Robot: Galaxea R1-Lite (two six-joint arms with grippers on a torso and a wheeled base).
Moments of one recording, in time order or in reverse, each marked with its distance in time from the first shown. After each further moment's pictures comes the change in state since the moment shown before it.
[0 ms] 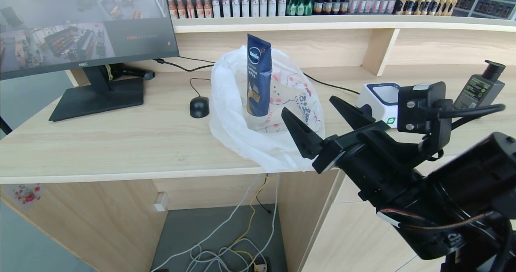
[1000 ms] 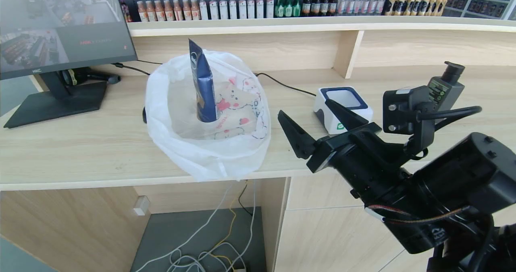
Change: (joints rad) left arm 0.000 0.000 0.000 0.000 0.000 -0.008; right arm -0.018 0.038 -0.017 0.000 0.000 0.001
